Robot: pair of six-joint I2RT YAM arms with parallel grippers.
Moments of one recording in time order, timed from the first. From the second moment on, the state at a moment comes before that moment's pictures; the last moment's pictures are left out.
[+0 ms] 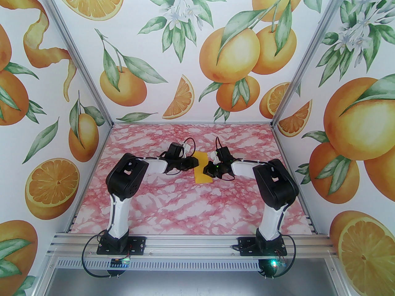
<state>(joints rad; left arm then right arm) -0.53 2.08 1.13 0.20 0.61 -0.76 0.38 1.90 0.99 -0.13 -0.52 0.69</state>
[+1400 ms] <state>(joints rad) -0.79 2.03 1.70 -1.08 -0.55 -0.42 0.24 1.43 0.81 -0.19 -0.31 0.67</state>
